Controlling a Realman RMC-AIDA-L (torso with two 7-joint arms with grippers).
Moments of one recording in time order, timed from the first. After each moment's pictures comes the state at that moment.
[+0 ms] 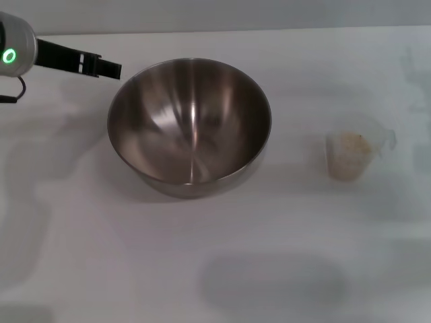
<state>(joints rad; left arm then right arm) -0.54 -2.06 -1.80 -1.47 2.68 -1.23 0.21 0.62 2.05 0.84 0.08 -1.92 -1.52 -0.04</state>
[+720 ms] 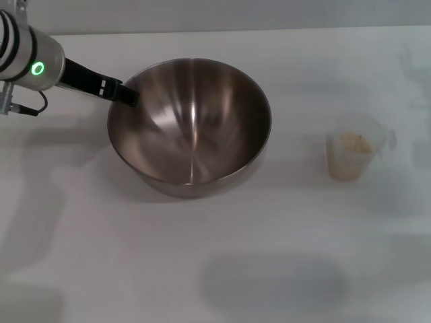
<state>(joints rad) -0.65 -2.06 -1.79 -1.30 2.69 -1.27 0.24 0.63 2.04 0.84 0.08 -1.92 -1.50 -0.04</state>
